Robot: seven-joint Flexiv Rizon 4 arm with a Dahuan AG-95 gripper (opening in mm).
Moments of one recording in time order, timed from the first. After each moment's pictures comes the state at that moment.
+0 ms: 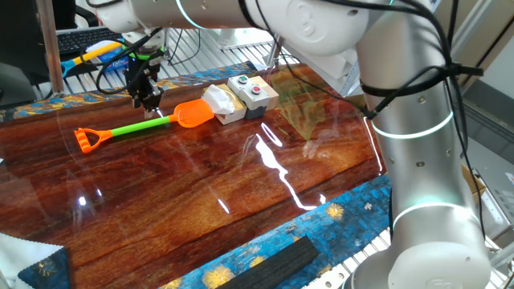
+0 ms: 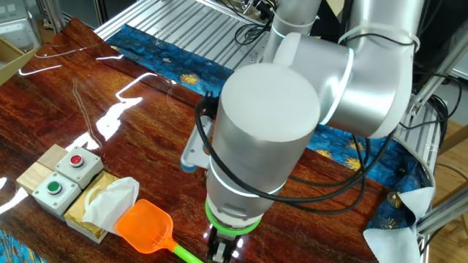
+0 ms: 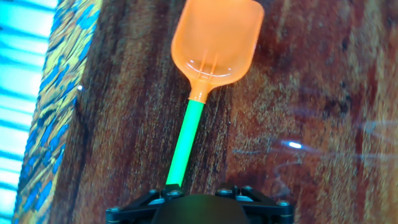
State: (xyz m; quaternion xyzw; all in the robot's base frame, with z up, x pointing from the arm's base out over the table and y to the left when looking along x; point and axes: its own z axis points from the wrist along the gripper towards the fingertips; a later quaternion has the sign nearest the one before) arm 0.704 0.164 0.098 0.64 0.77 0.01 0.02
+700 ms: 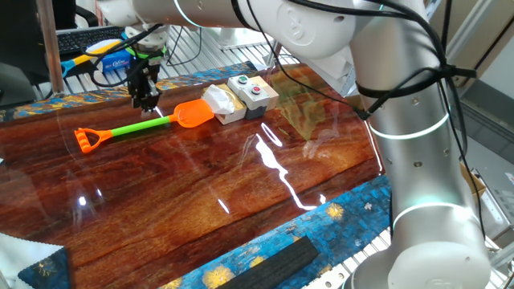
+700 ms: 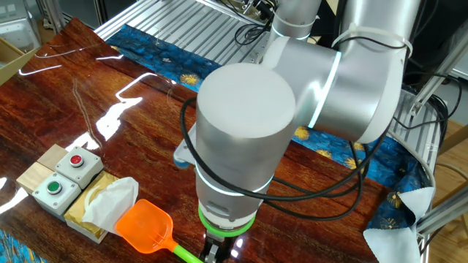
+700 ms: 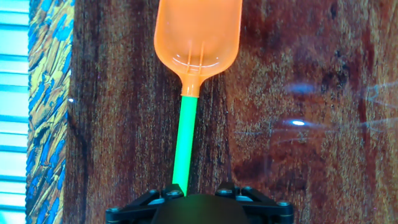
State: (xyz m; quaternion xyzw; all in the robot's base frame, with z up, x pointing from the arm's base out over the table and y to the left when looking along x) arm 0.707 0.165 0.098 0.65 0.76 0.02 -0.01
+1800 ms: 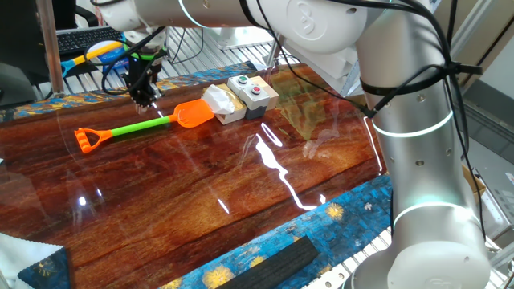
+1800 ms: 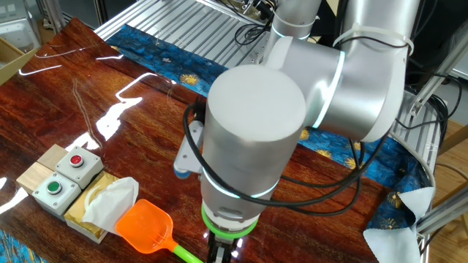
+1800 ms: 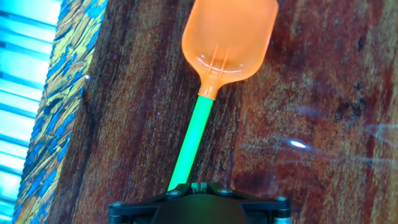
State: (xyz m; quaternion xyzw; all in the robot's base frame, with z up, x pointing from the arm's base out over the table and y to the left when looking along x) arm 0.709 0.166 0.097 0.58 0.81 0.01 0.01
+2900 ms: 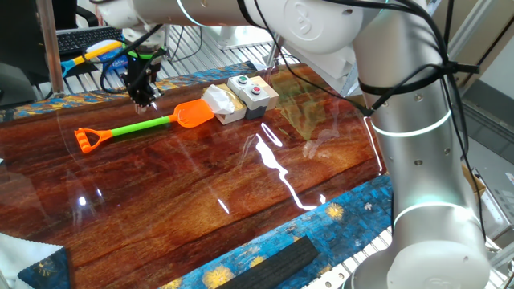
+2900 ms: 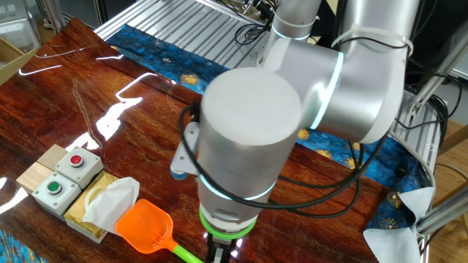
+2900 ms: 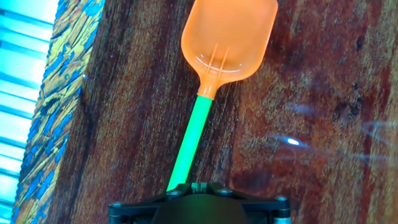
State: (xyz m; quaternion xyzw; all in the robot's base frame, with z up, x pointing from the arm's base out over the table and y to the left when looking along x) arm 0.709 0.166 0.097 0.60 0.80 0.02 -0.01
